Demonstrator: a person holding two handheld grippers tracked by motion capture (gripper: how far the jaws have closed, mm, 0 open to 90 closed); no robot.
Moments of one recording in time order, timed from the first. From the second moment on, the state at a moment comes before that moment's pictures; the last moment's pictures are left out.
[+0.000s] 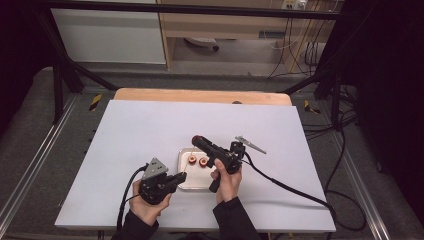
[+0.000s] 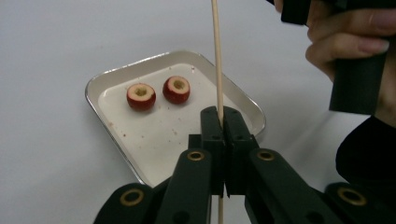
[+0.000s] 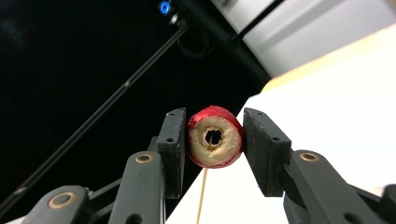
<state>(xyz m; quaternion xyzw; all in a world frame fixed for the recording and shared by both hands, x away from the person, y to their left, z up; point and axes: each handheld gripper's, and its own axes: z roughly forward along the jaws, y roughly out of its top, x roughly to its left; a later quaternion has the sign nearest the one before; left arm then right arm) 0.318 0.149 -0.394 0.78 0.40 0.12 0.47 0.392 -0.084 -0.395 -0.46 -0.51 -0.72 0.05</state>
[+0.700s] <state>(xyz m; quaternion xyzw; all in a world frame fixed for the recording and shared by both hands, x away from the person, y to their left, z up) 0.320 0.150 -0.395 0.76 0.42 0.10 0.49 0.381 -0.080 -0.398 -0.44 -0.54 -0.72 0.01</state>
